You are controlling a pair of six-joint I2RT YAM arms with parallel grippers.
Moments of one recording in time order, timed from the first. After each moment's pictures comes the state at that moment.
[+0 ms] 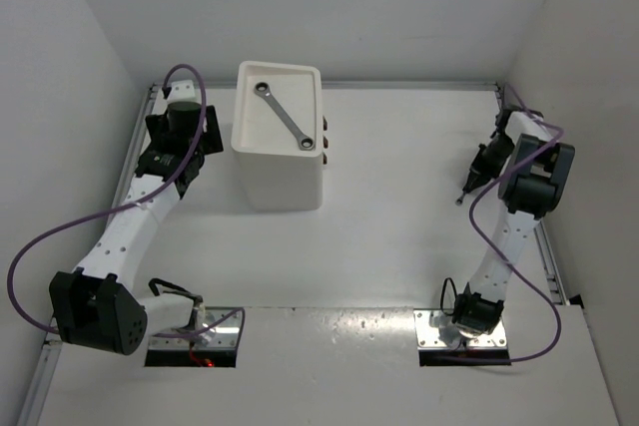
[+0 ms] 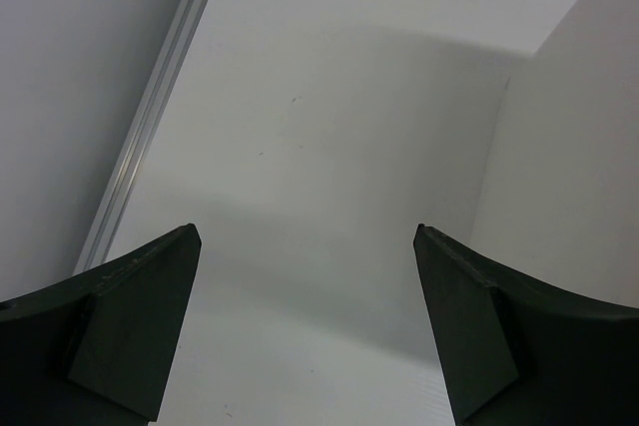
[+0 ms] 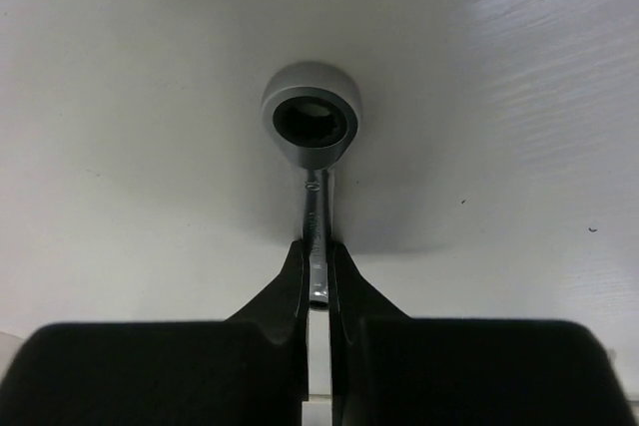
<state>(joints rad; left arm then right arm) -0.16 1.21 1.09 -0.39 -0.49 -0.17 -0.35 2.30 1.73 -1.06 -0.13 0.26</state>
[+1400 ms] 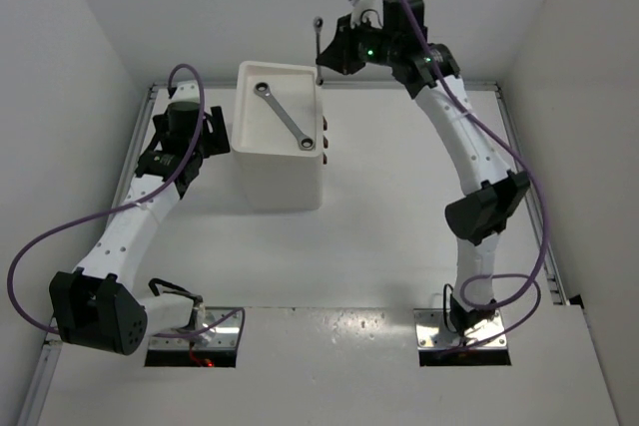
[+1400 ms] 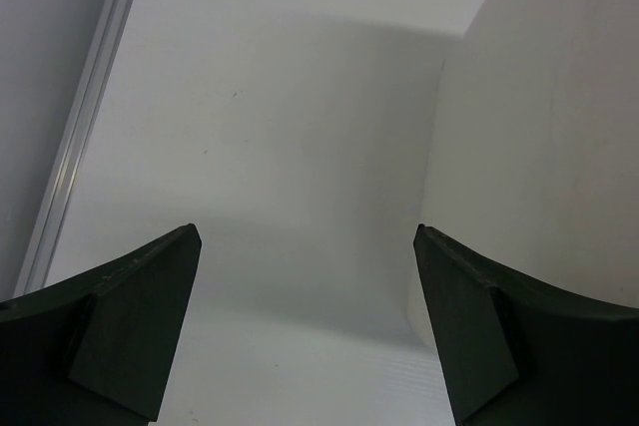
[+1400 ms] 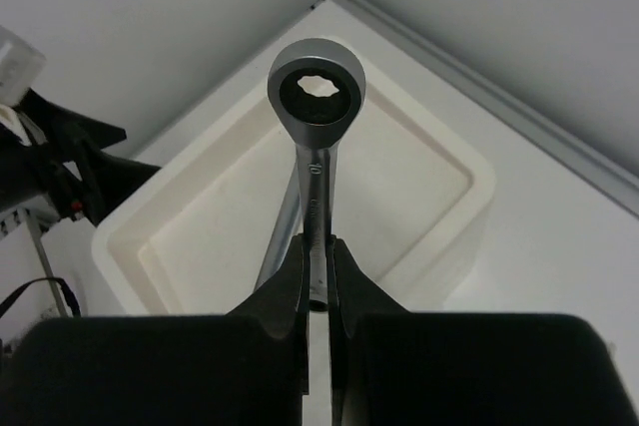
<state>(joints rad) -0.16 1.21 1.09 -0.39 -0.36 -0.19 0.40 1.99 2.30 -0.60 -0.50 0.09</state>
